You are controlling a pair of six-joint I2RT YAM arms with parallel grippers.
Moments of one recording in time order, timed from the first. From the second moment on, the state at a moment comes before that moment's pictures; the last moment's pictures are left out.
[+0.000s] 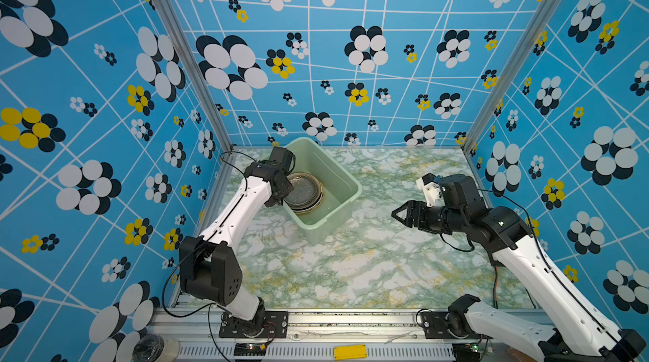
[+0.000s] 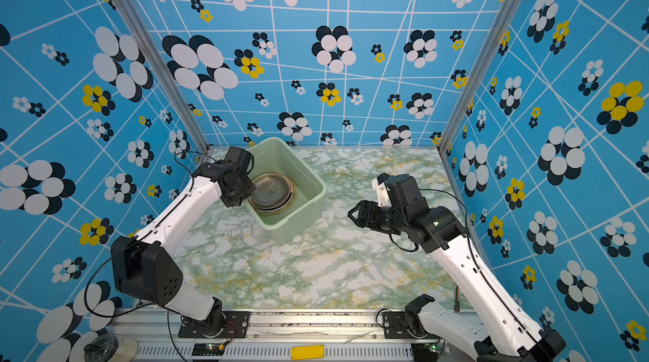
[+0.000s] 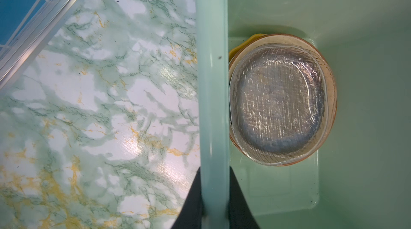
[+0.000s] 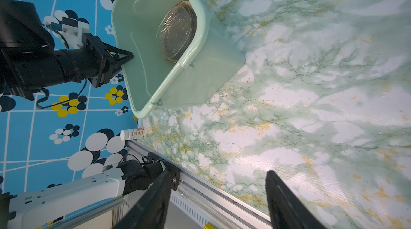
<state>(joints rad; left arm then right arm) -0.26 1.57 1.42 -1.03 -0.26 -0.89 0.51 1.03 1.21 -0.97 -0.27 0.64</state>
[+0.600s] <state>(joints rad) -0.54 1.56 1.42 -1.02 -0.25 -0.68 0.51 1.05 1.32 -1.01 -0.15 0.65</state>
